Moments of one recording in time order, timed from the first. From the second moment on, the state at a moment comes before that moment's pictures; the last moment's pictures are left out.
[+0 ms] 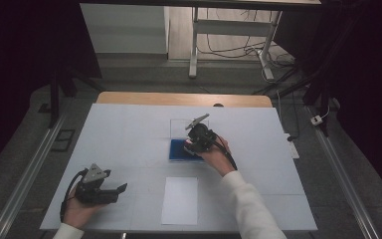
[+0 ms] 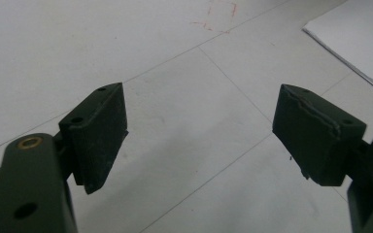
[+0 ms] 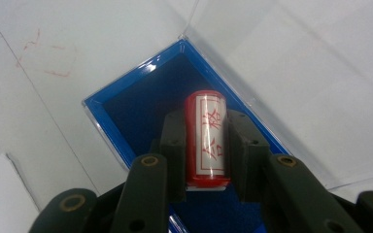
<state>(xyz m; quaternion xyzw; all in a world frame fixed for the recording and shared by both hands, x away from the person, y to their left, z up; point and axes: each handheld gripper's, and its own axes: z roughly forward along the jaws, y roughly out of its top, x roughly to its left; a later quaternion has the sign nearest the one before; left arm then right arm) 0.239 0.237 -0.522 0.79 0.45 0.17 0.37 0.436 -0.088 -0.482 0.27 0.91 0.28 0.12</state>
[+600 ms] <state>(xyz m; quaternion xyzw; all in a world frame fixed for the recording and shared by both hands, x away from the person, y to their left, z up) 0.241 0.237 -0.523 0.79 0.46 0.17 0.36 0.432 -0.106 -0.459 0.27 0.89 0.34 0.11</state>
